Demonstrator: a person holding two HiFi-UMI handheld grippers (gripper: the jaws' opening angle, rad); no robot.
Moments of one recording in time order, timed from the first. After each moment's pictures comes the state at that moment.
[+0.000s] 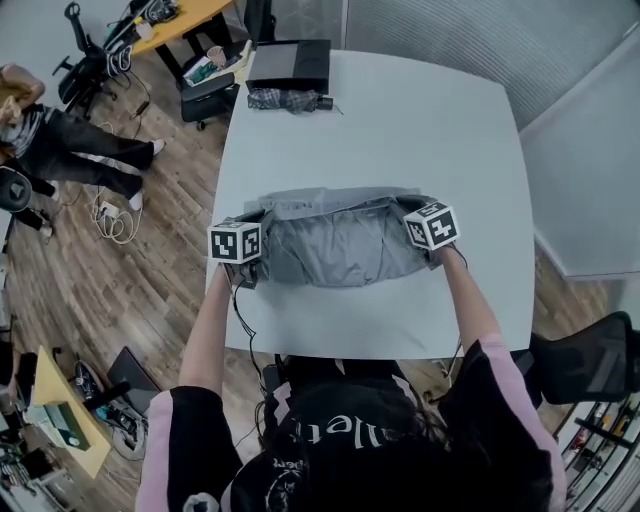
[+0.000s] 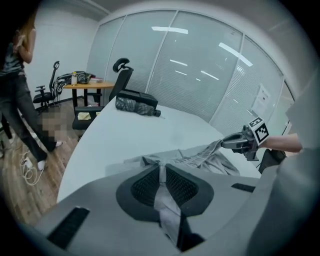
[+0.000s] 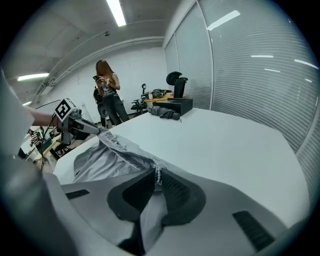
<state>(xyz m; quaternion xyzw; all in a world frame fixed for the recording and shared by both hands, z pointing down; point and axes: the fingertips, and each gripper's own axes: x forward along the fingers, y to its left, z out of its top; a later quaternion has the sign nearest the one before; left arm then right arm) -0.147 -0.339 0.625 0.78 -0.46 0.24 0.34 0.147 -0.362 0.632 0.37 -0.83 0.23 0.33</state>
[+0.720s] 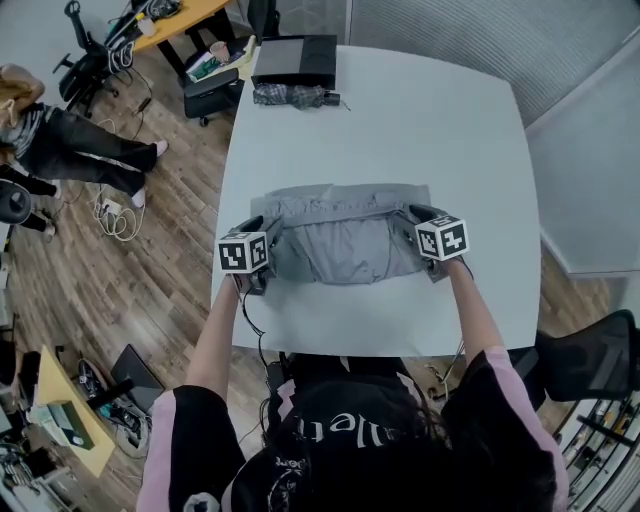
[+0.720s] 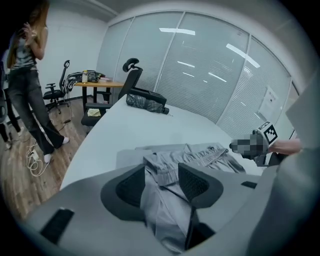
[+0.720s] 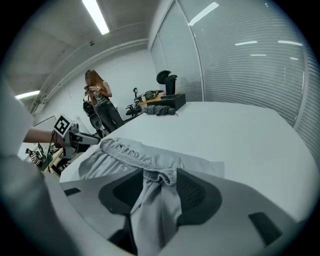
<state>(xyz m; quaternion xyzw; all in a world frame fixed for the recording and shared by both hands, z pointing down) -0.166 -0.319 0.645 0.76 -0.49 0.23 0.35 0.150 -0.331 0.643 0.40 -0.82 0.29 0.30</state>
